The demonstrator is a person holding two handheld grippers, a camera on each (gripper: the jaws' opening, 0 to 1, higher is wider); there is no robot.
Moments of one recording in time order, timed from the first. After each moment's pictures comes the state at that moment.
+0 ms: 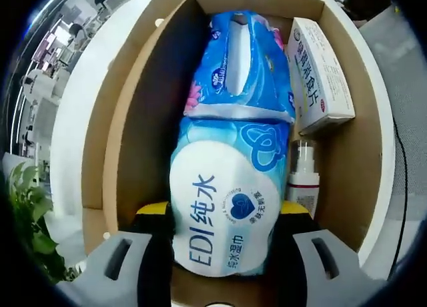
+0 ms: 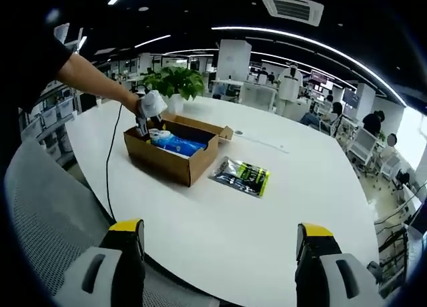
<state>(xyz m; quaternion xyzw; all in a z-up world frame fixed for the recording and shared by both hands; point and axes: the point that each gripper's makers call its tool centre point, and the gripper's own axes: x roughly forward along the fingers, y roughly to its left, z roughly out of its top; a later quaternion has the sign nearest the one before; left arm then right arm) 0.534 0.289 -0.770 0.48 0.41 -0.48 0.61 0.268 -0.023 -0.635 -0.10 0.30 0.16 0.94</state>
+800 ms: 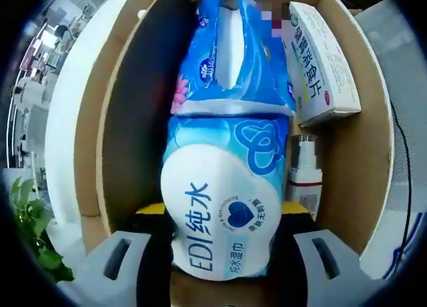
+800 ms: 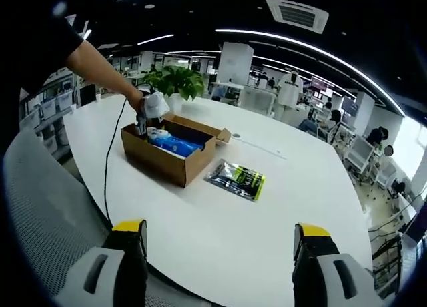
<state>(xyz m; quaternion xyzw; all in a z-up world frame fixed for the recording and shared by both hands) 0.532 0.289 -0.780 0.51 0.43 -0.48 0.57 0.274 -0.033 -0.633 -0.12 0.28 0.14 0.94</state>
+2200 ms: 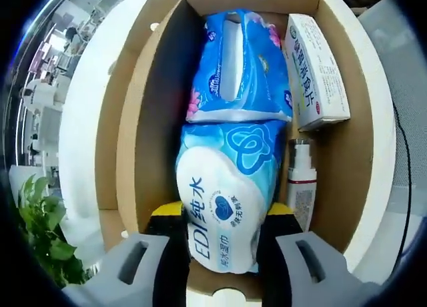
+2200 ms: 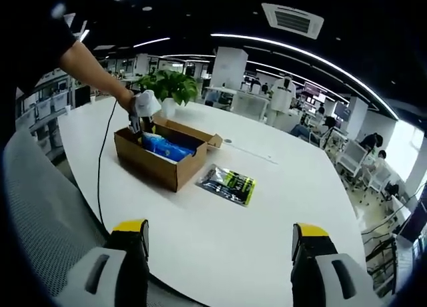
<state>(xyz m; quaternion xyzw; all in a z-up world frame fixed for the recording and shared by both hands) 0.538 0.290 -0.748 0.52 0.41 -0.46 0.59 0.277 -0.040 -0.624 -0.13 0.26 0.12 0.95</state>
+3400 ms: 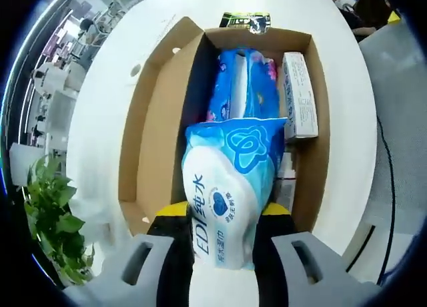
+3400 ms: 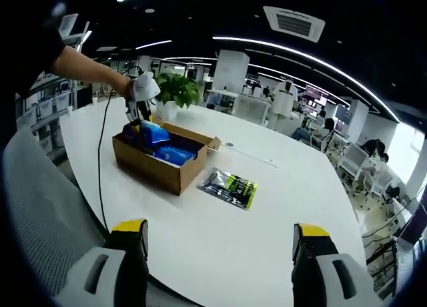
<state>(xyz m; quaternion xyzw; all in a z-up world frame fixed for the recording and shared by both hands) 0.517 0.288 -0.689 0.49 0.42 -0.43 0.63 0.278 -0.037 -0.620 -0.13 0.25 0.13 0.95</state>
